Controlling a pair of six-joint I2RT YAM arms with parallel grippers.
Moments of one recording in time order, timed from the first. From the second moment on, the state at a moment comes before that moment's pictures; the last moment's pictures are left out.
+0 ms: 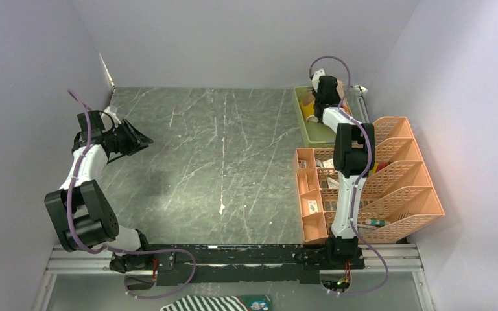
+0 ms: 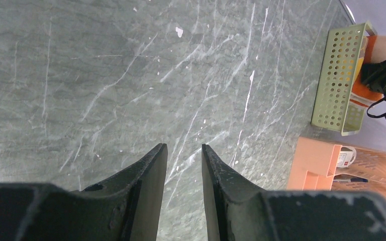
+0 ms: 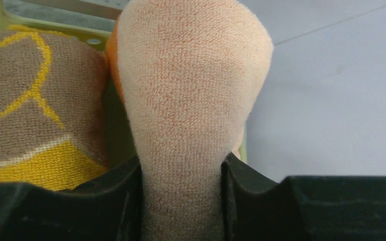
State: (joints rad) left arm 0.35 1.43 0.97 -0.36 0.61 -0.38; right arm 0.02 2.28 1.69 0.12 0.42 -0.60
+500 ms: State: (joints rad) left arm 0.35 1.43 0.96 -0.36 0.61 -0.38; right arm 0.02 2.14 1.72 0.00 0.30 -0.46
